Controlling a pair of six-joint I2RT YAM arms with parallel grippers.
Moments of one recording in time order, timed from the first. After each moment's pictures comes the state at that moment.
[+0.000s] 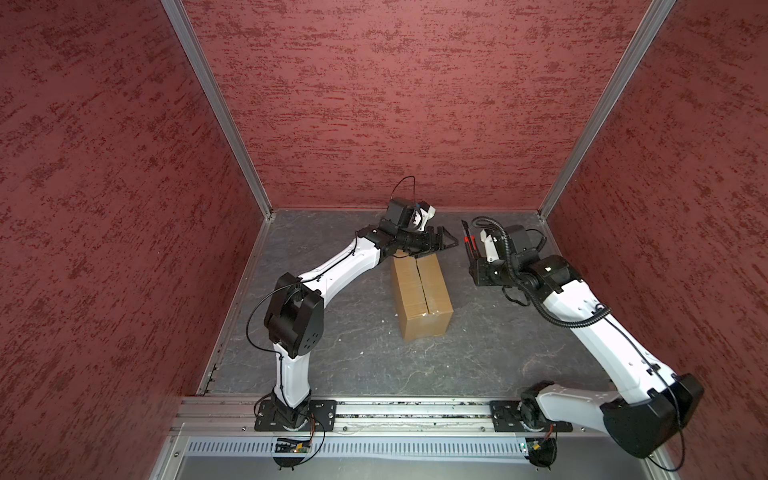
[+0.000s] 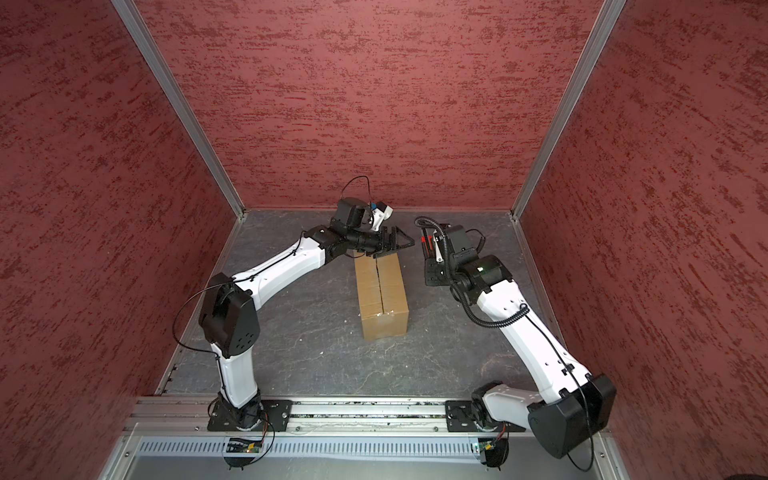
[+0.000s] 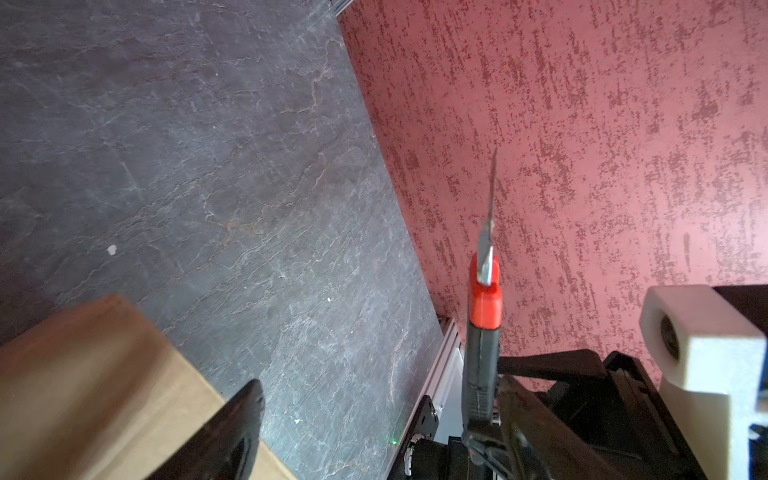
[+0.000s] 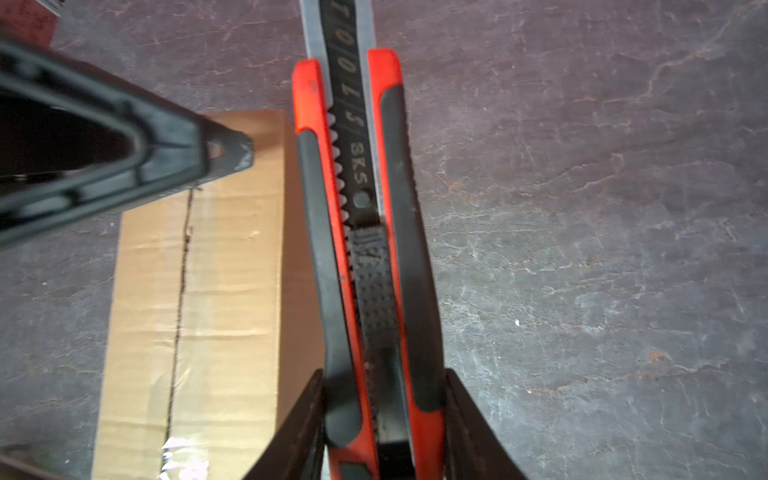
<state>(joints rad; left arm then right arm) -0.62 1.91 1.68 -0.29 0.65 -0.73 0.44 1.25 1.30 -0.93 0.03 0.35</state>
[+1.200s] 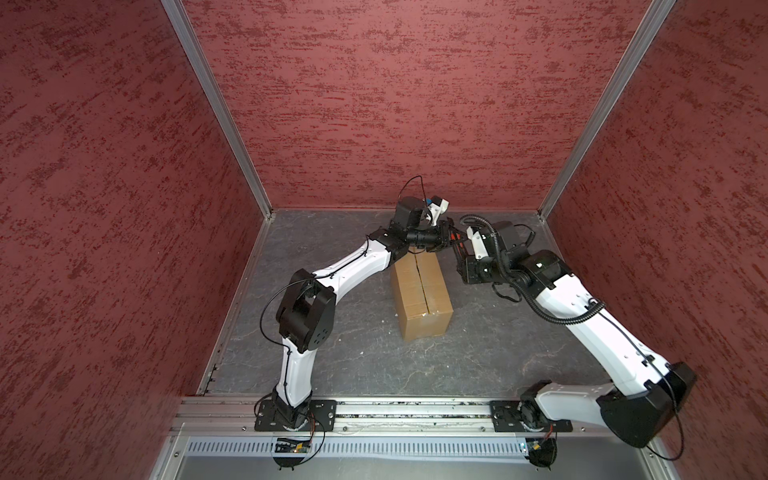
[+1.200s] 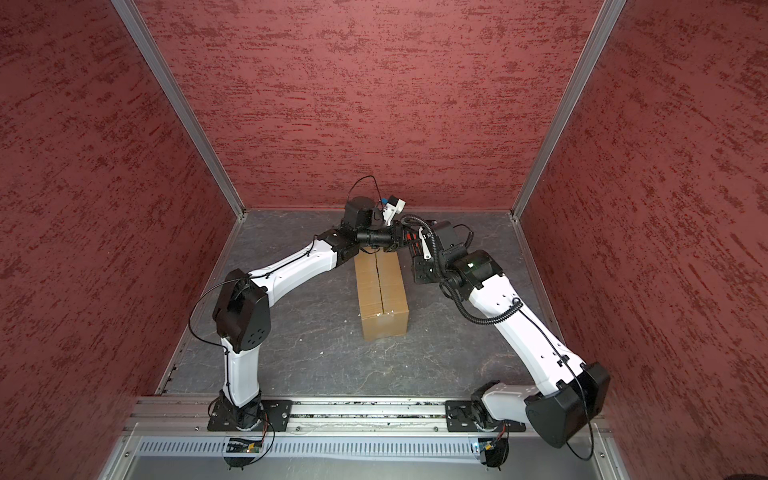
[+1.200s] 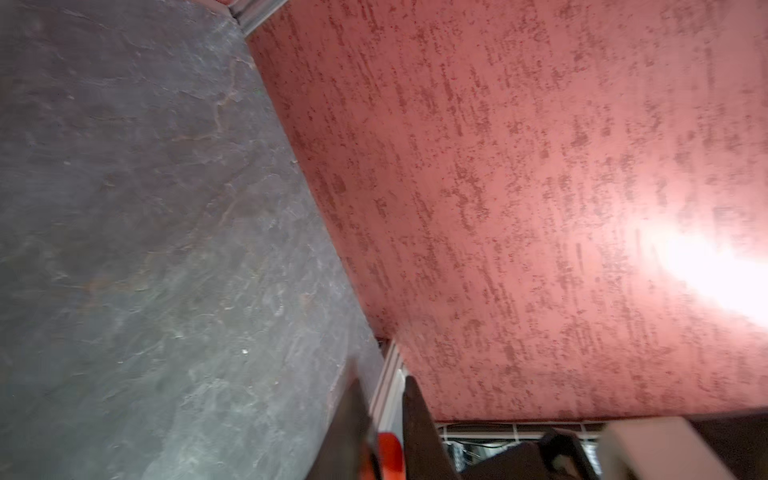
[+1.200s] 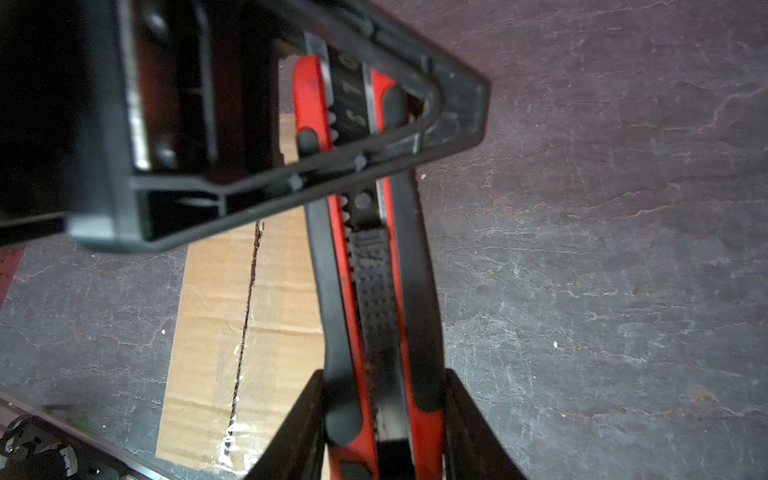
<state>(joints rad) -0.66 1.99 1.70 0.01 0.72 -0.92 0.52 1.30 1.36 -0.93 0.01 0.35</state>
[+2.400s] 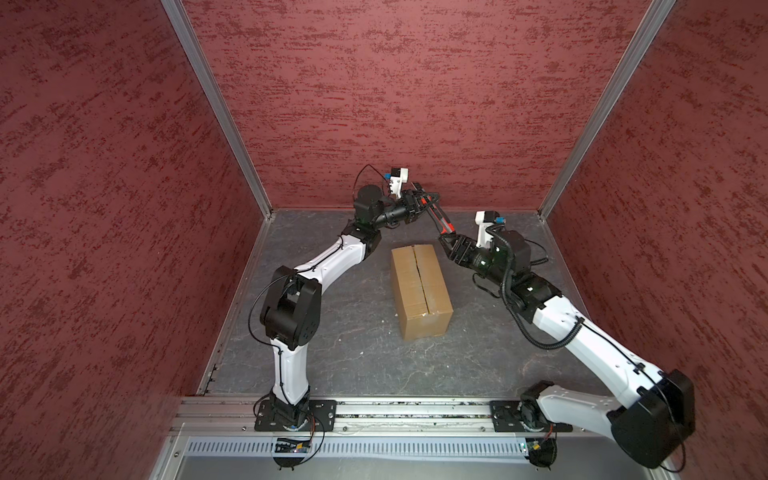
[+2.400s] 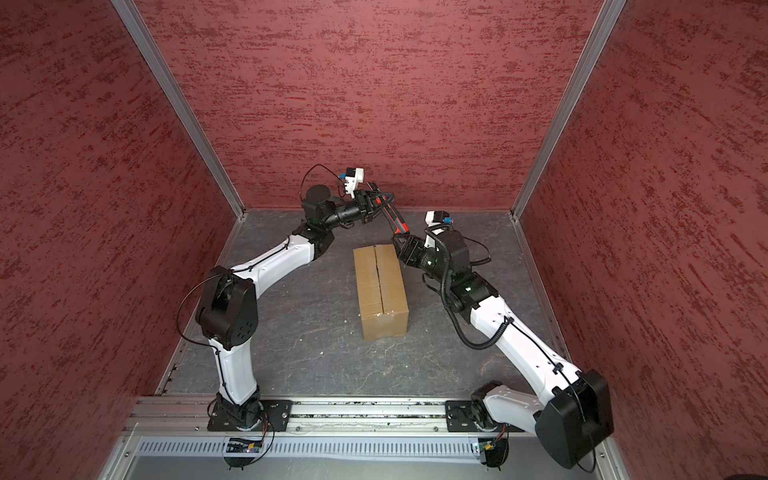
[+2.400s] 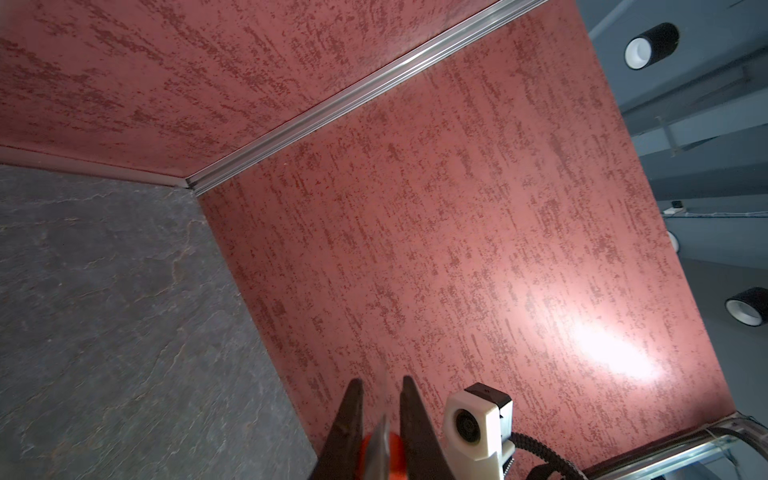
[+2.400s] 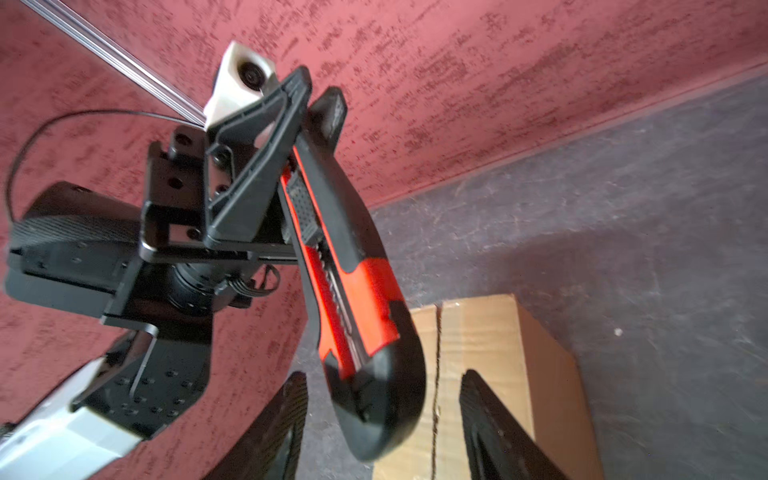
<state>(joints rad) -0.47 1.94 1.59 0.58 0.73 -1.27 0.47 1.19 0.98 0.02 -0.17 0.79</state>
